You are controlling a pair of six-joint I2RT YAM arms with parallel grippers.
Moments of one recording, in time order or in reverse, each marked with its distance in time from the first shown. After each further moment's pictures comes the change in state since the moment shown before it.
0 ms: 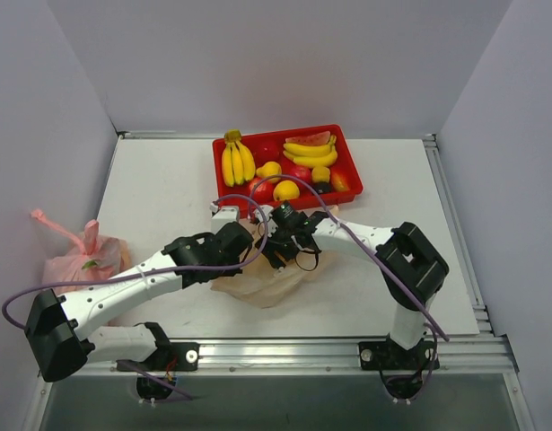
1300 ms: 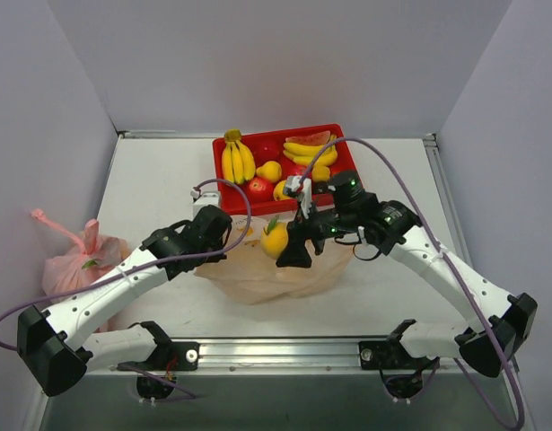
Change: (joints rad) left arm 0.167 -0.069 0.034 -0.020 -0.004 0.140; right arm -0.055 -0.557 0.069 -0.269 -0.642 0.103
